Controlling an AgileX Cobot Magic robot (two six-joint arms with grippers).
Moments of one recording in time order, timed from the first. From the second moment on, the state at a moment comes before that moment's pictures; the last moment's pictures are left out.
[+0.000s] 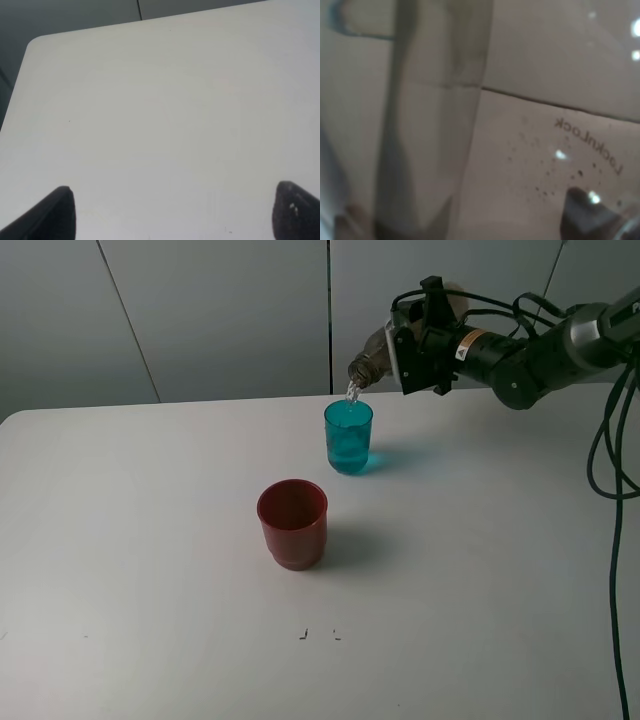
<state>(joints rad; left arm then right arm) -0.11 0.00 -0.51 0.10 1.08 0.00 0.18 2.21 -1.26 -0.43 -0.72 -1.49</state>
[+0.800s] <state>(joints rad) -0.11 0.00 -0.51 0.10 1.08 0.00 0.18 2.21 -1.26 -0.43 -0.73 -1.56</state>
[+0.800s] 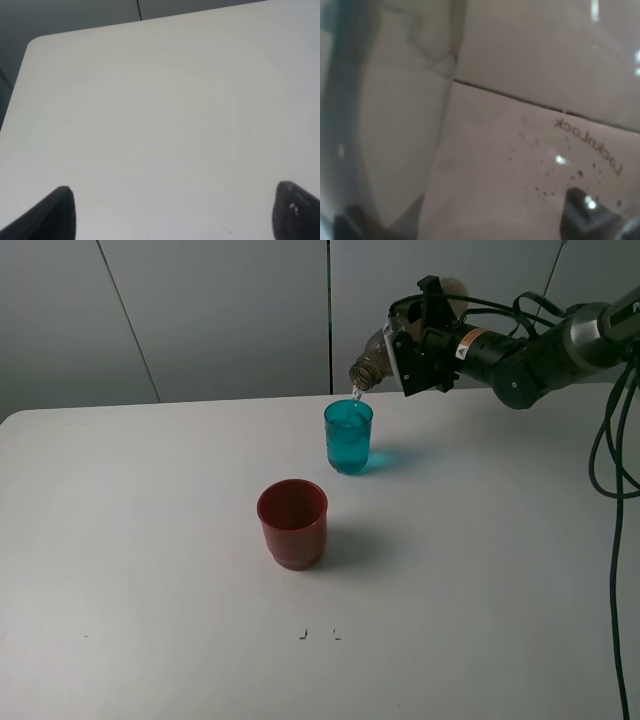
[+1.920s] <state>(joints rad) -0.11 0.00 -0.51 0.10 1.08 0.00 0.18 2.21 -1.22 -0.49 -0.70 -0.72</state>
